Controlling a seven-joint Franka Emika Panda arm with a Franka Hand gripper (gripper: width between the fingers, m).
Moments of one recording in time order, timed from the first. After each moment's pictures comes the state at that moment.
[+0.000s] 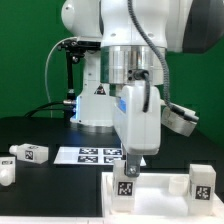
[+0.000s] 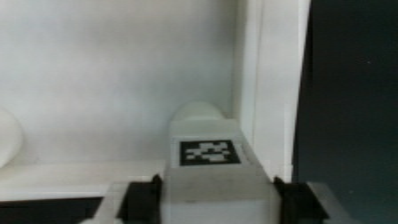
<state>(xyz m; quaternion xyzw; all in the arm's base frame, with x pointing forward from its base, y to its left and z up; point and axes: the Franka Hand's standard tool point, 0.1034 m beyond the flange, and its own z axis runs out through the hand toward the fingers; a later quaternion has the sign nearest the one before) 0.635 0.009 0.086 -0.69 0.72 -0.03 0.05</state>
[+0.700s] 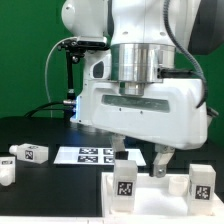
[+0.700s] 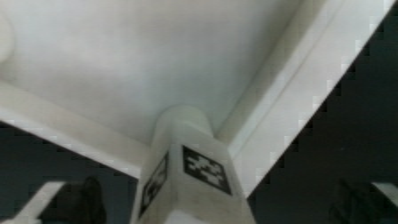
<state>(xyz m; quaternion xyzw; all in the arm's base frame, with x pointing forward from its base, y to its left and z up) 0.634 0.018 0.087 -0.89 0.45 -0.06 0.02</state>
